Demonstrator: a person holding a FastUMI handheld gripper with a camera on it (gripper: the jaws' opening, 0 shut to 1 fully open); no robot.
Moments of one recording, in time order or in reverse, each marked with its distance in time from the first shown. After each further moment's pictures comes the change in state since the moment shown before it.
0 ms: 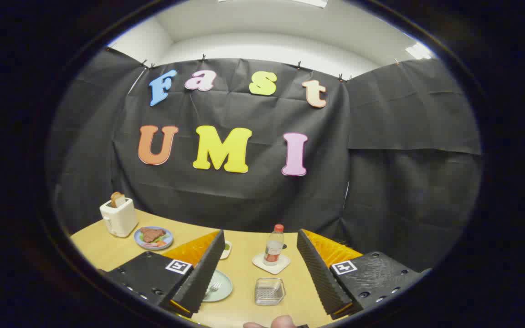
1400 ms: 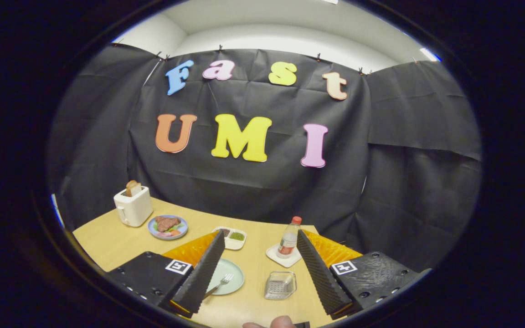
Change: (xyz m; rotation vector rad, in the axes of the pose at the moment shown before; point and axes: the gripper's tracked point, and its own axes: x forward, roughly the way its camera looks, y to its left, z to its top) arm -0.001 0.038 -0.018 -0.058 0.119 0.122
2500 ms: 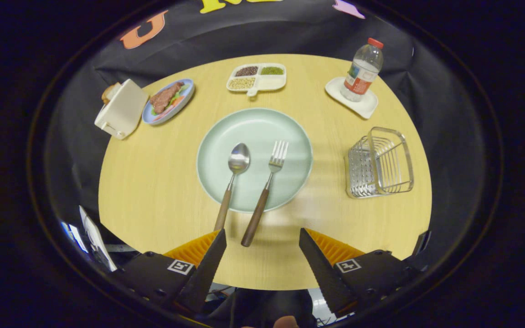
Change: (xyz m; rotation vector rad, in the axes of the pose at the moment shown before) arm 0.050 0.112 -0.244 0.162 1.131 0.141
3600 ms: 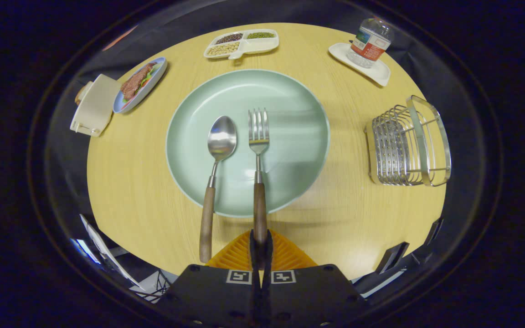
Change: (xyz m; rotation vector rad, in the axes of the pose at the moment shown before) arm 0.042 0.002 -0.009 0.074 0.168 -0.004
